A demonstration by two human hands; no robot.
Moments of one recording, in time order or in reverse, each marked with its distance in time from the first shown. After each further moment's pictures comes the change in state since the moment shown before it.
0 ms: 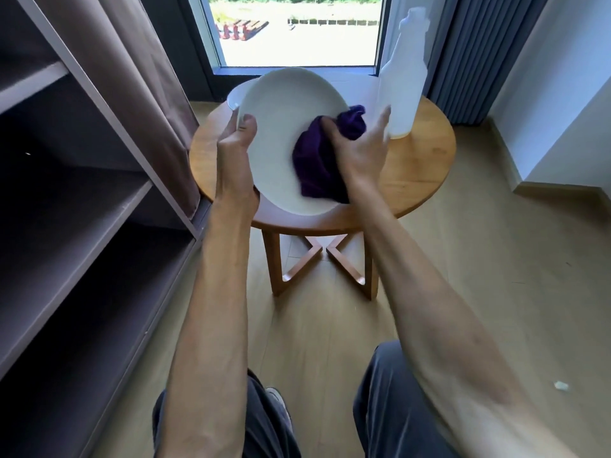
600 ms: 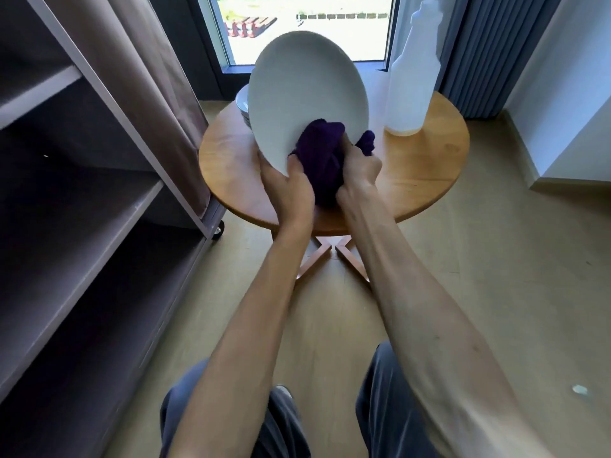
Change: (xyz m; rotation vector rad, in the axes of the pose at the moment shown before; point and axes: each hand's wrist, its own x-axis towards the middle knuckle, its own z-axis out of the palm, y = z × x) left_hand -0.016 -0.052 0.038 0.187 0.335 0.054; right_hand -0.011 0.004 0.020 0.834 -0.049 0.535
